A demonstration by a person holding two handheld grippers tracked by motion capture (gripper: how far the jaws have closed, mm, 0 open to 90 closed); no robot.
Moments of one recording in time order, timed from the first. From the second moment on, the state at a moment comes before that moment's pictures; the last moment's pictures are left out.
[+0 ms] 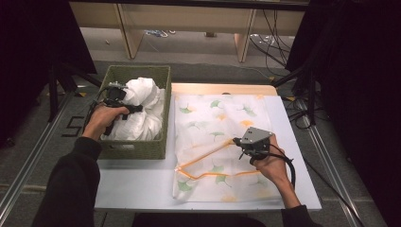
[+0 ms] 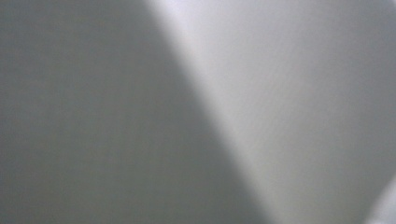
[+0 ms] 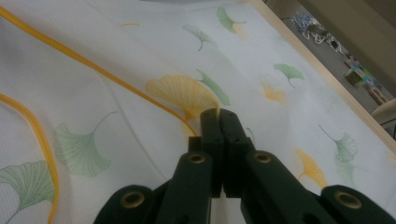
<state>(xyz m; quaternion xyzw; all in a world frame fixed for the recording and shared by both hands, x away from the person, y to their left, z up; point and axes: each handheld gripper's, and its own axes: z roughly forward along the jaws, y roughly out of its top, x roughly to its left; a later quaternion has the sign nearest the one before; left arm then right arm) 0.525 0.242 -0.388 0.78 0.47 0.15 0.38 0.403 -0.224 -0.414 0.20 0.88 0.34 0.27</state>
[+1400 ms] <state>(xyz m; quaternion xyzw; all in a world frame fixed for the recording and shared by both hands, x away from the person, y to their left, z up) 0.446 0.174 -0.294 0.78 0.34 0.15 0.51 0.403 -0.225 -0.413 0.20 0.88 0.34 0.28</state>
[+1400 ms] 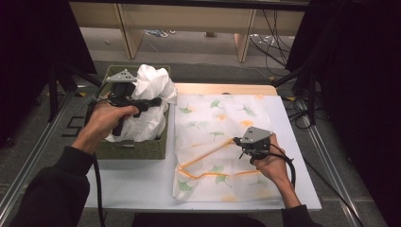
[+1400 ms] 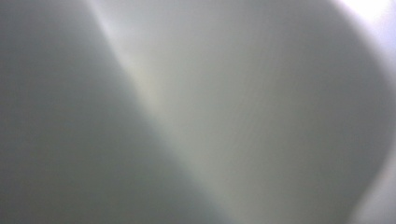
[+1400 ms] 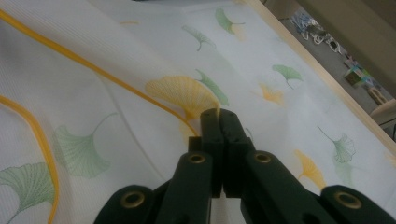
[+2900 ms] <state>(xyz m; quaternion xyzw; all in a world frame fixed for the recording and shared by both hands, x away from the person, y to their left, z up) 0.328 0.034 -0.315 0.86 0.14 0.06 0.48 0.406 -0.232 -0.403 0.22 0.87 0.35 0.29</state>
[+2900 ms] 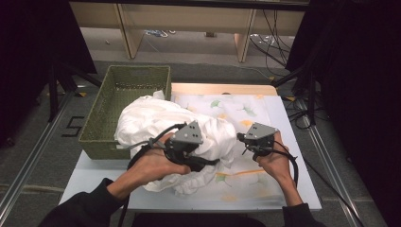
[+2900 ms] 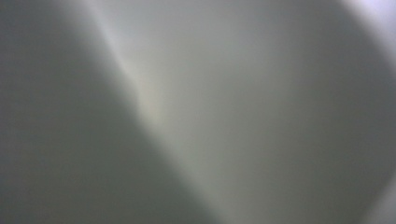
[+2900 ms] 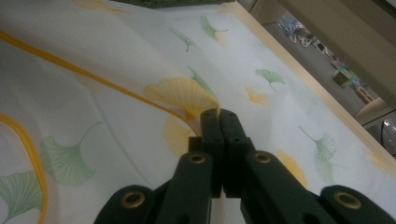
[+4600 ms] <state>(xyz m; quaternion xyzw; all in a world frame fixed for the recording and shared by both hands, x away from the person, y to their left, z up) 0.419 0.117 -0.332 0.85 0.32 0.19 0.38 0.402 -0.224 -0.399 0.21 0.86 0.35 0.30</state>
